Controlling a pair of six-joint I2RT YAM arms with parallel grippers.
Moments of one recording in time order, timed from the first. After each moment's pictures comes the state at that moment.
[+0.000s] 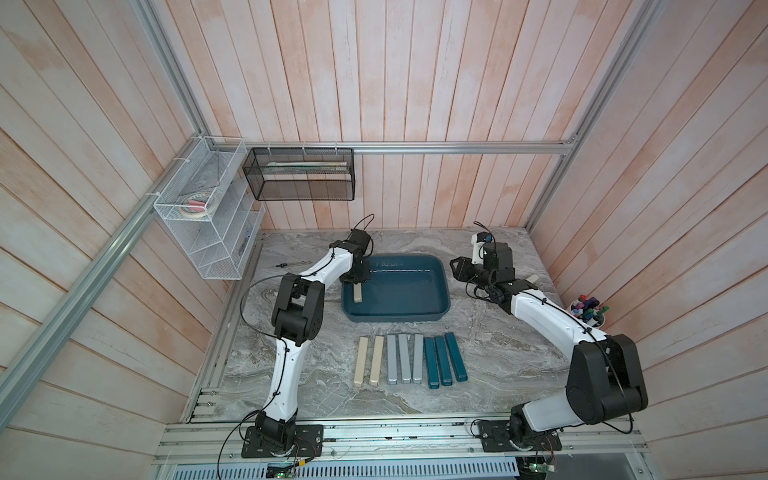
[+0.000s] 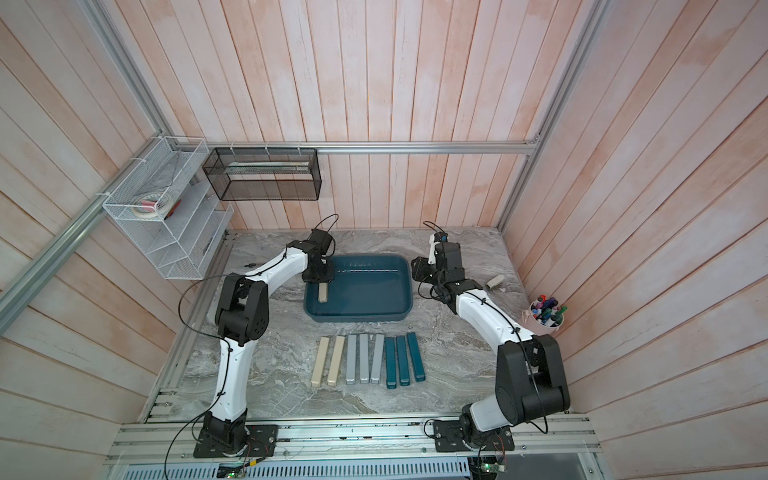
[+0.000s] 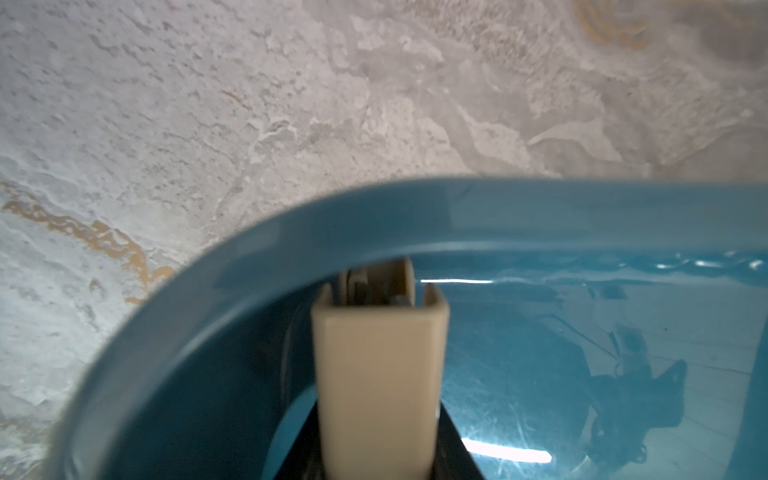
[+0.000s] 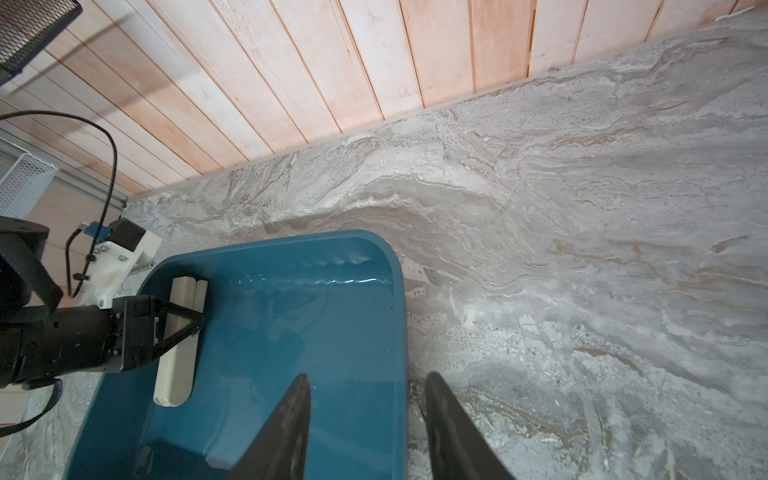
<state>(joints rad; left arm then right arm) -0.36 2.30 1.89 -0.82 -0.06 -0.40 0.26 1.48 1.00 -0.07 -0.12 0.41</state>
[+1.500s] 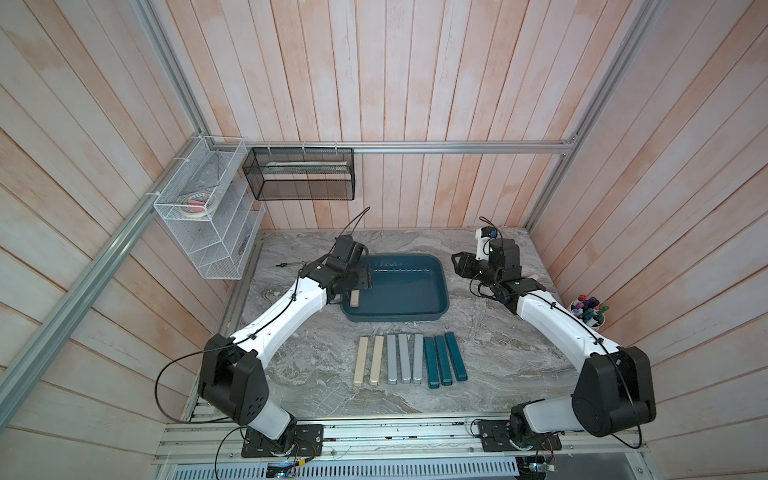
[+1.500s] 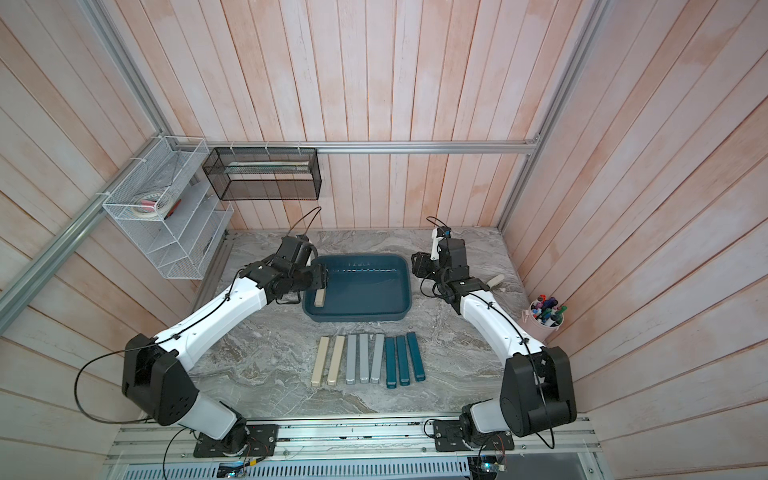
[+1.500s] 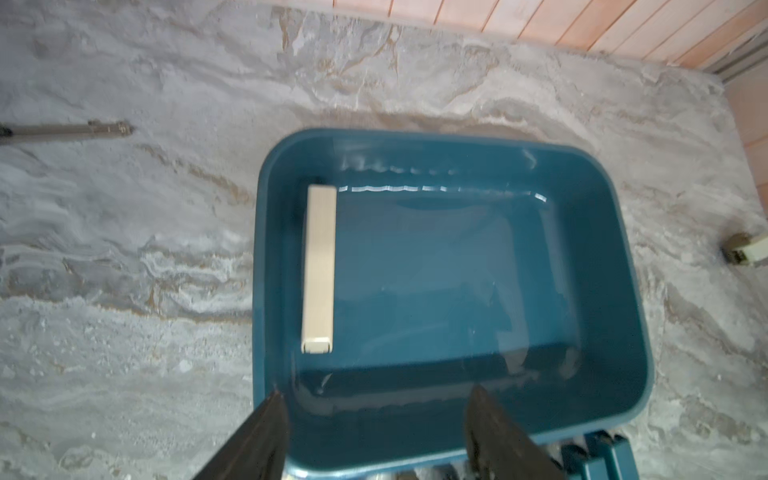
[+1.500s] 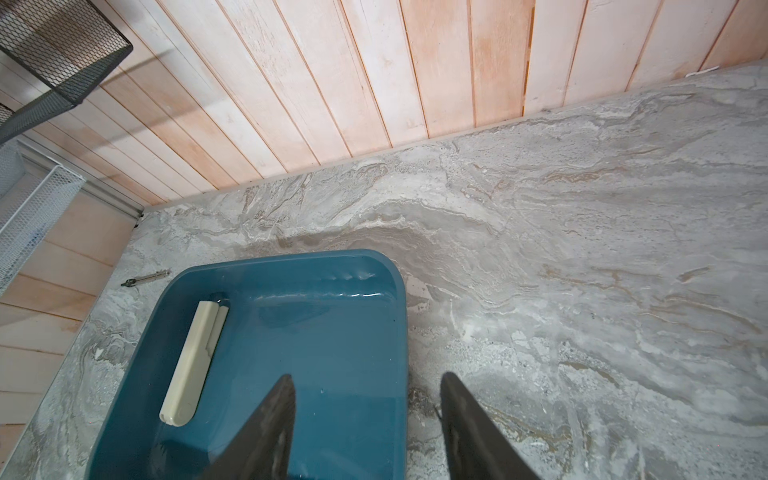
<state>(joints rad) -0.52 1.51 1.27 -0.65 -0.11 -0.47 0.26 1.42 1.03 -0.12 -0.11 0.38</state>
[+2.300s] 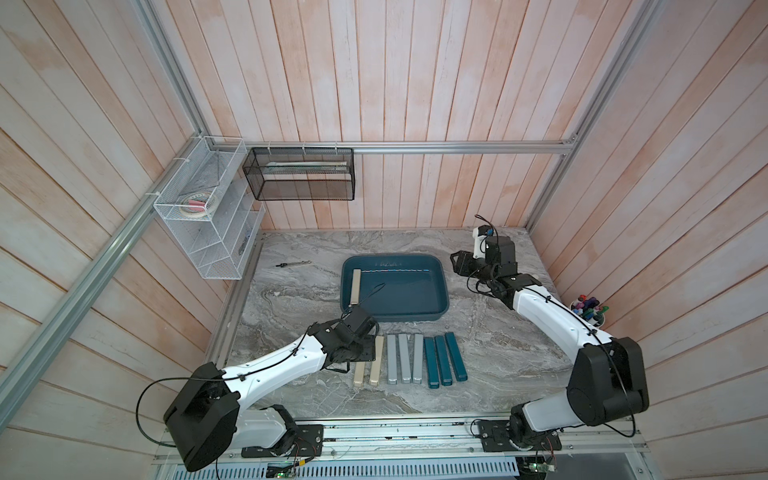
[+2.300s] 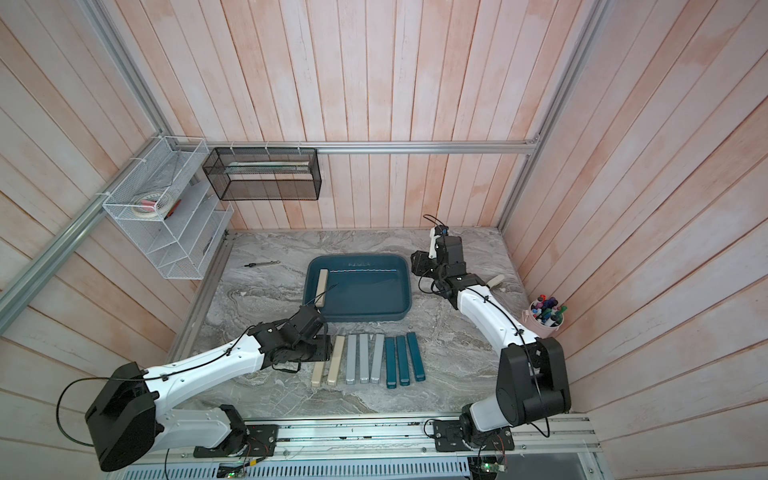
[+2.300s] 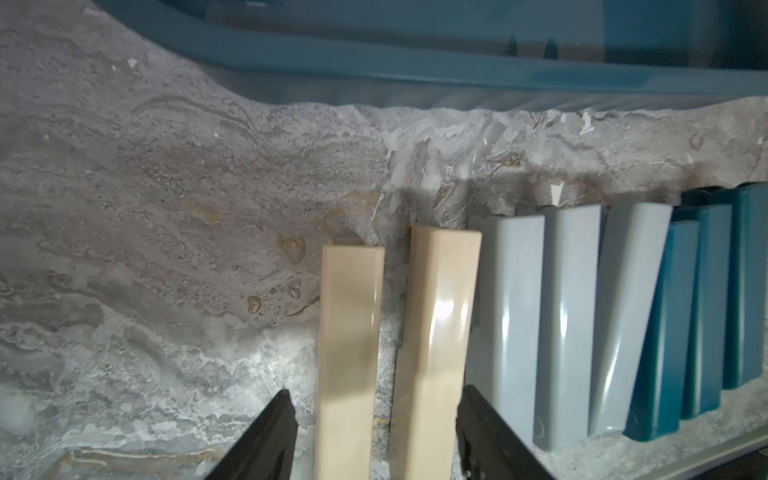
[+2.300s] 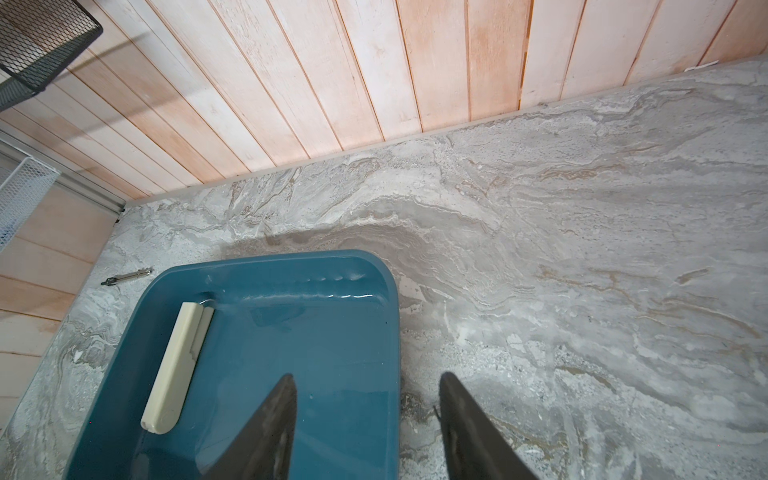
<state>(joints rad) -0.80 1.30 0.77 -0.60 -0.06 -0.75 0.26 1.47 1.07 -0.13 -0.10 0.37</state>
